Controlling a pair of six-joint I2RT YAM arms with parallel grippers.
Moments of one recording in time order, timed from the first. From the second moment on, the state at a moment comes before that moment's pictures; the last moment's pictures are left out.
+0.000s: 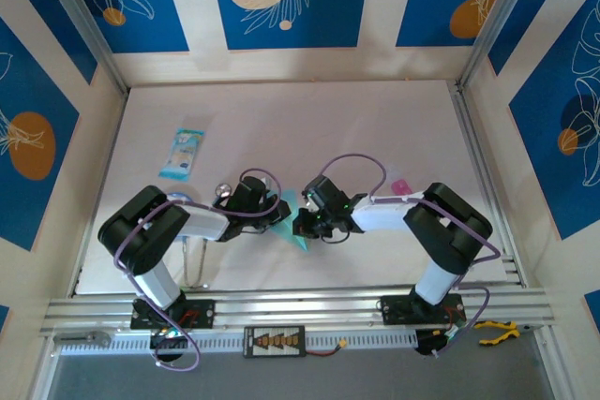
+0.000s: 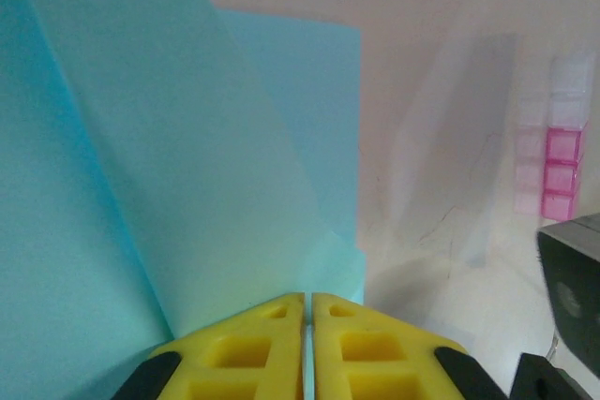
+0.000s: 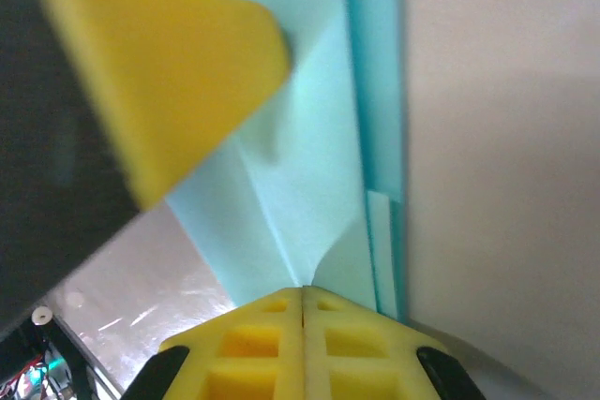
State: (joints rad) left arm -0.67 1.69 0.56 0.40 0.29 -1.08; right arm 0.81 1.68 0.73 -0.04 -0.37 0.88
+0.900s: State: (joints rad) left arm -0.70 1.68 0.63 0.26 0.35 -0.94; right arm 0.77 1.67 0.61 0.17 -0.45 0.95
